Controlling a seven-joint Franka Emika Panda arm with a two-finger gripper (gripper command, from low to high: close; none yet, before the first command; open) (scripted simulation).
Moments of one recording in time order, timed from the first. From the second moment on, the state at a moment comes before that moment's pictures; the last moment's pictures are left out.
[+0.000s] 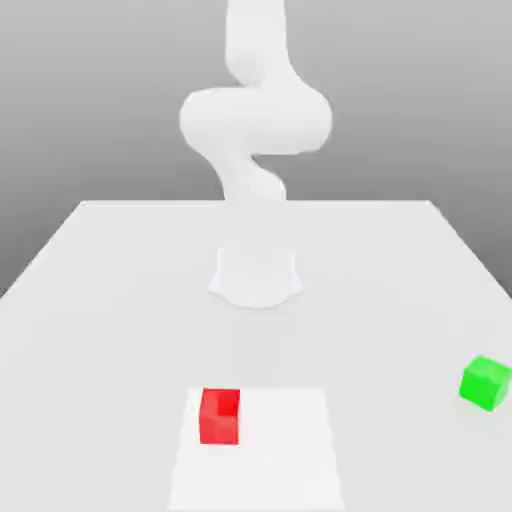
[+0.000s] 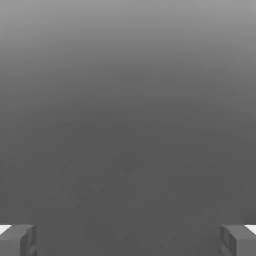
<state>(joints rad) -0.02 -0.72 0.01 -2.35 -0.02 2.35 0.81</state>
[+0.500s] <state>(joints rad) -0.10 -0.15 -0.01 -2.68 -0.09 2.68 0.79</state>
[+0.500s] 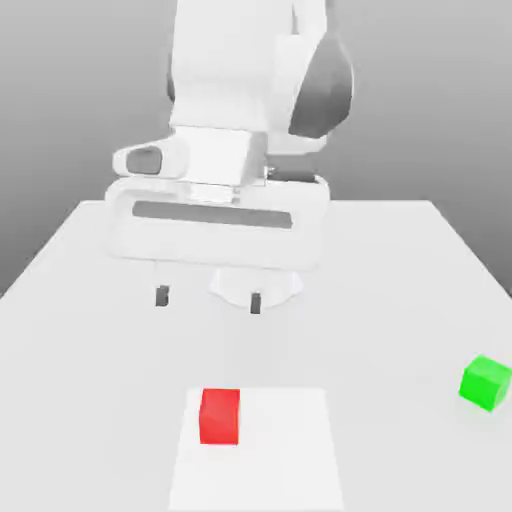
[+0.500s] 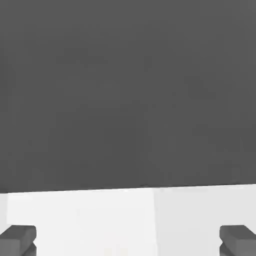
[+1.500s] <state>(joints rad) 0.04 0.02 0.10 -2.73 -0.01 2.75 0.66</state>
